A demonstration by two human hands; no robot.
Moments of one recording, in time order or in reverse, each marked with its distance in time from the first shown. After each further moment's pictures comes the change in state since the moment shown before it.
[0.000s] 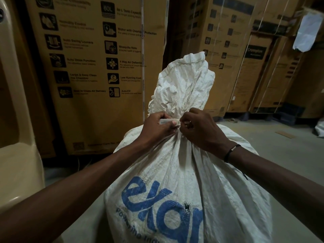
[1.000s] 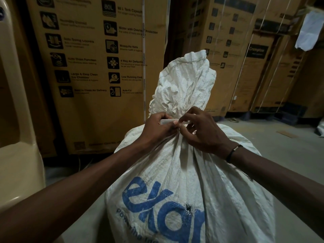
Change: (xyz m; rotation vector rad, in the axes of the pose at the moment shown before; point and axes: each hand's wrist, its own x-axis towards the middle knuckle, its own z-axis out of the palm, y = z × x) left_hand -0.003 -0.001 0.000 -0.088 -0.019 -0.065; right_hand -0.005 0.000 -0.001 0.087 -0.067 0.040
